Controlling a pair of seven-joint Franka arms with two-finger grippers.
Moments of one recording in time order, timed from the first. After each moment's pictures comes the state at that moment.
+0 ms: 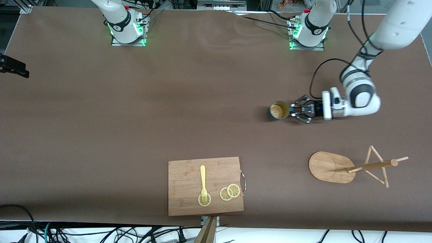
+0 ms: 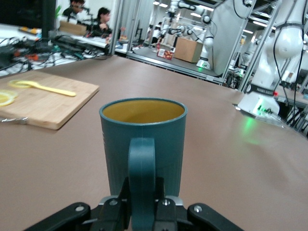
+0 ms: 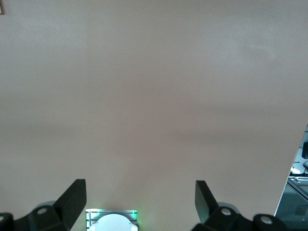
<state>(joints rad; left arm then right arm) 0.44 0.48 -0.26 -2.17 -1.18 1.85 2.29 -0.13 0.14 0.04 -1.36 -0.11 1.35 -0.17</state>
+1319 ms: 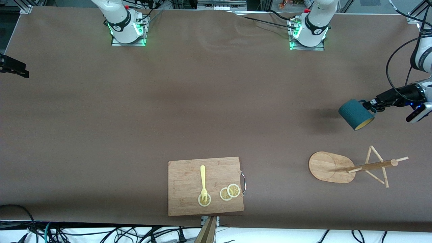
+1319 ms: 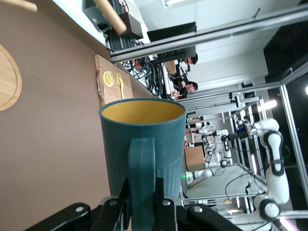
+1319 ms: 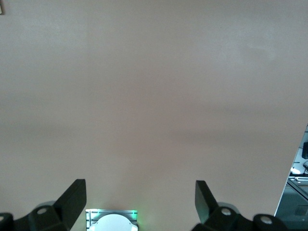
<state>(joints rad) 0.74 0.38 -0.15 -1.95 -1.15 1.49 0.96 -0.13 0.14 0.04 -1.36 -0.11 1.35 -0.17</state>
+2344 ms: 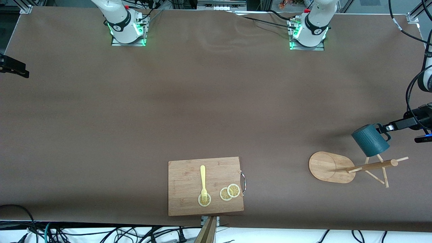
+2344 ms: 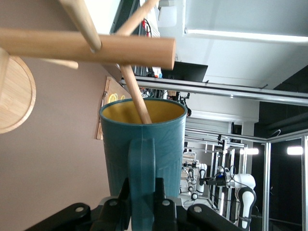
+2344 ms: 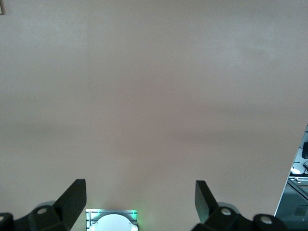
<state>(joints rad) 0.69 0.61 -0.15 -1.63 -1.22 1.51 0.57 -0.13 0.14 0.04 -1.36 -0.11 1.35 -0.17</state>
